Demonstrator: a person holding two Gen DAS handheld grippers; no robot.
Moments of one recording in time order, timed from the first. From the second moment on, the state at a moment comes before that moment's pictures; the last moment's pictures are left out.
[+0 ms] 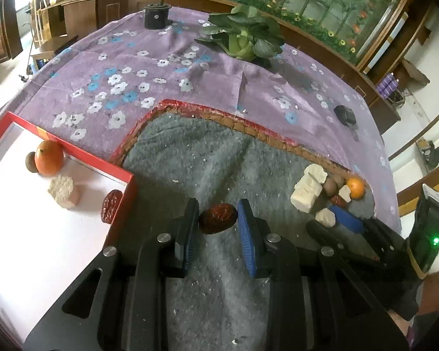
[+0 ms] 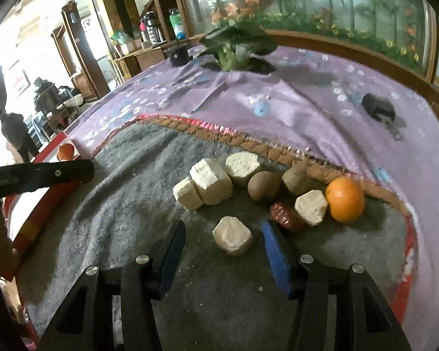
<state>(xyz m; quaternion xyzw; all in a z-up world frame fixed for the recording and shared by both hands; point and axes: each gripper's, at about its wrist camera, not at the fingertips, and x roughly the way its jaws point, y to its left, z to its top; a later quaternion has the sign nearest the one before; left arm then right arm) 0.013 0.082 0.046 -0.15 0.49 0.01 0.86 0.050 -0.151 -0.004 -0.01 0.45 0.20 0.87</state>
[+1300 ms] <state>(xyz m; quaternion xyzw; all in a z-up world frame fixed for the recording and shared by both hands) -0.090 0.205 0.064 -0.12 0.44 0.12 0.88 -0.031 0.036 0.061 -0.07 0.38 0.34 0.86</state>
